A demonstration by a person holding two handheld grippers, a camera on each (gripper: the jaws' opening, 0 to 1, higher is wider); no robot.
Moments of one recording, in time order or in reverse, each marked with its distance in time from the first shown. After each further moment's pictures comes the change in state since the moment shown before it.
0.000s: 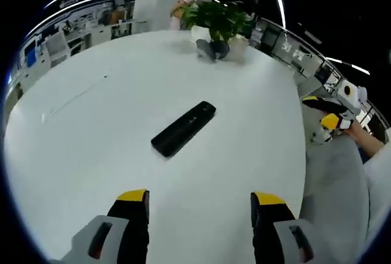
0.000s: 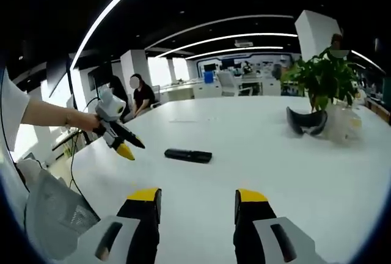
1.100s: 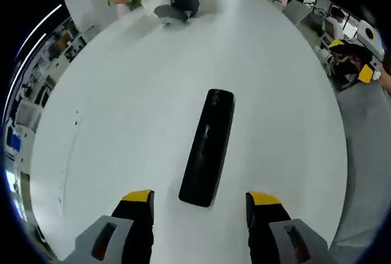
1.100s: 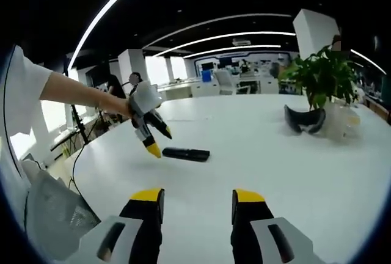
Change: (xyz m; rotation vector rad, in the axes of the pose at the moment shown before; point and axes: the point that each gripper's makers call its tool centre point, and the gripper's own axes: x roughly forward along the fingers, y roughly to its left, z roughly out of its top) left arm 0.064 0.038 0.048 0.504 0.350 0.087; right arm 0.002 -0.003 -0.003 0.007 0.014 -0.011
